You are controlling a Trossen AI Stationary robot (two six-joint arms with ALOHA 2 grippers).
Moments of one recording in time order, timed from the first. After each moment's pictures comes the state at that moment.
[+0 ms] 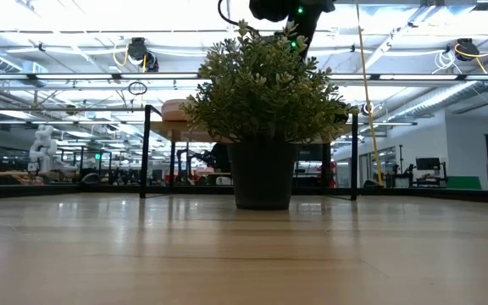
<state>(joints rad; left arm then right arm) 0.12 1.35 2.02 -1.49 -0.76 0.04 -0.32 1.80 1.66 -0.83 0.65 -0.28</state>
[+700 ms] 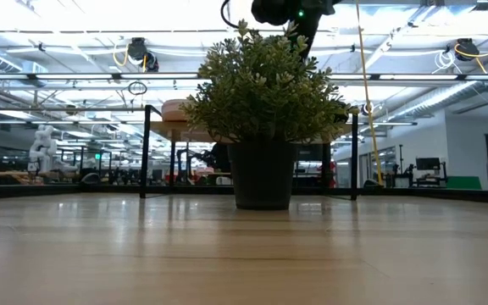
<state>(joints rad) 0.12 1.35 2.02 -1.49 -0.76 0.04 -0.35 1.80 1.66 -0.83 0.62 -0.31</state>
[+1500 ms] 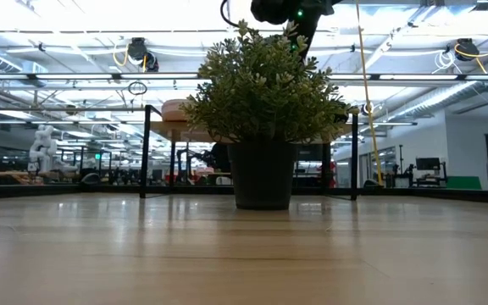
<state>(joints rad) 0.12 1.35 2.02 -1.49 -0.76 0.03 -0.35 1.80 1.66 -0.81 0.63 -0.33</state>
